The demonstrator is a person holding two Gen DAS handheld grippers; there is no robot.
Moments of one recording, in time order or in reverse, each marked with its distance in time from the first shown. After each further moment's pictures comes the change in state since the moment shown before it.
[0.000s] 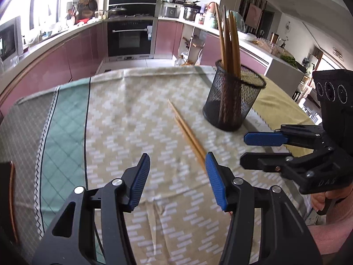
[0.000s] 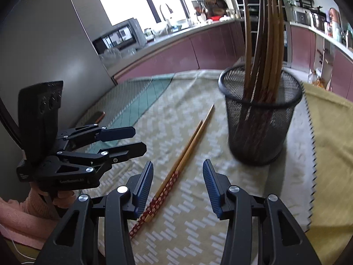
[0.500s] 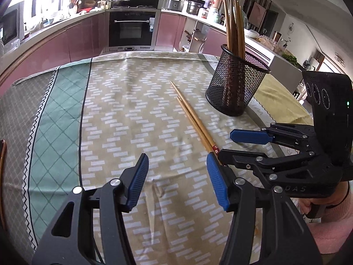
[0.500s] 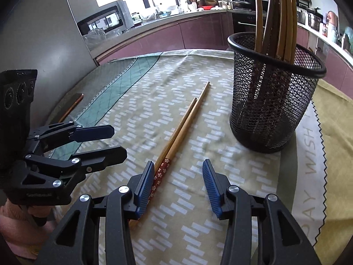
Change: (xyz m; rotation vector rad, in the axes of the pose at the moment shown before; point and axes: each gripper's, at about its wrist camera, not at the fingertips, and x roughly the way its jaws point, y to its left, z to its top) left arm 0.006 0.000 -0.019 -0.040 0.034 -0.020; right arm 0.033 0.019 -0.009 -0.041 0.052 -0.151
